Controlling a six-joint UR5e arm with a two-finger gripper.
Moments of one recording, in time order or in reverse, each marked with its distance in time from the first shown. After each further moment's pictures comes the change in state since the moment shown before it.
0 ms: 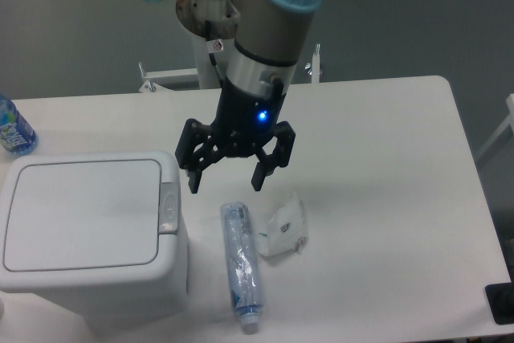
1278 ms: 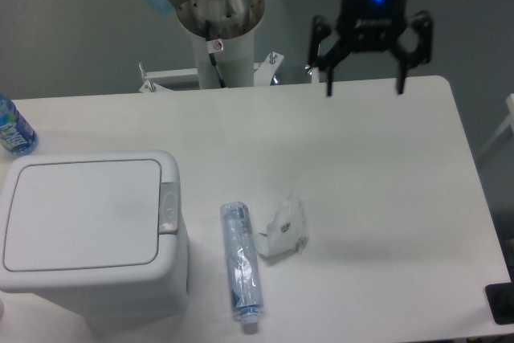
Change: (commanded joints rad) arm 0.180 0.127 0.014 -0.089 0.138 0.249
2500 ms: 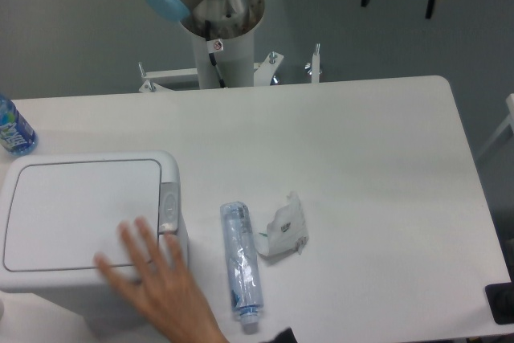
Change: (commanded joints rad) arm 0.325 0.173 -0.017 -0.284 0.115 1.055
